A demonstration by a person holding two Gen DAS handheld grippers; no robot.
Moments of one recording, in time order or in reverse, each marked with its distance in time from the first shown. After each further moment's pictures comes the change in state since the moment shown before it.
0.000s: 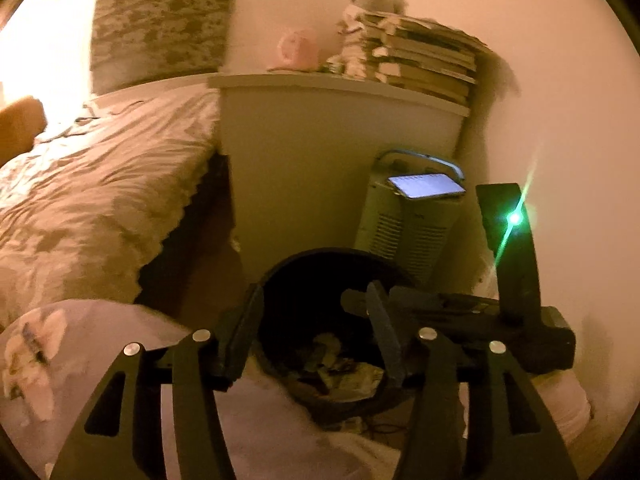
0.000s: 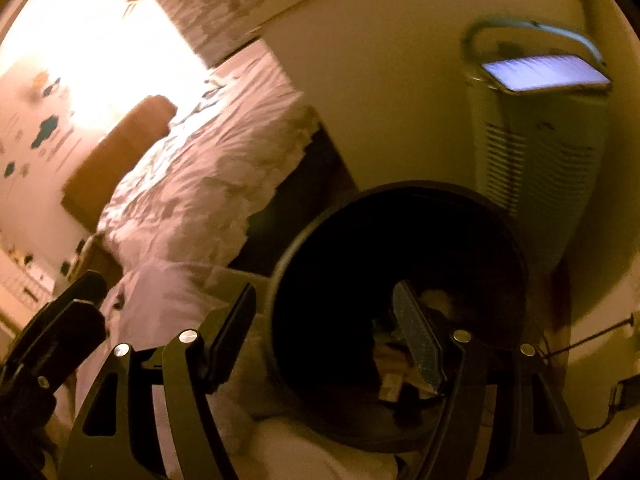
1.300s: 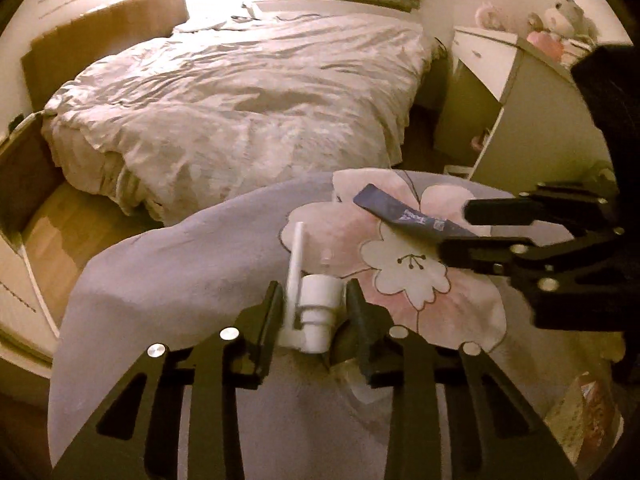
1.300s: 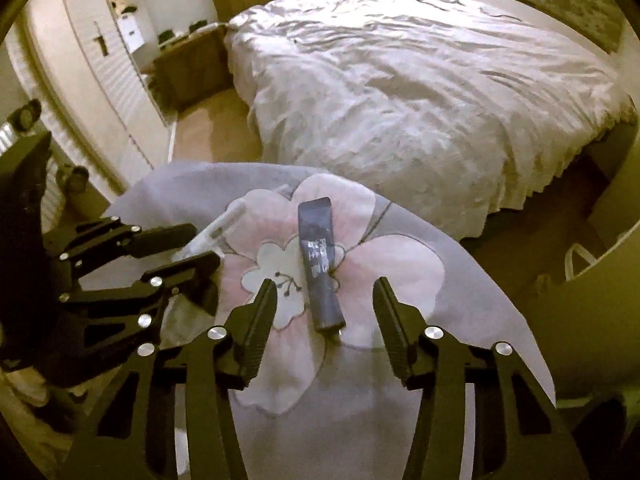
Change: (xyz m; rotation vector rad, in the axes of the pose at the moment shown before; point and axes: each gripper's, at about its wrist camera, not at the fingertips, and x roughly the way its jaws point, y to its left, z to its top) left arm -0.052 0.339 -0.110 -0.304 0.236 0.353; right arm 0.205 0.368 -0.036 -0.766 0.383 0.175
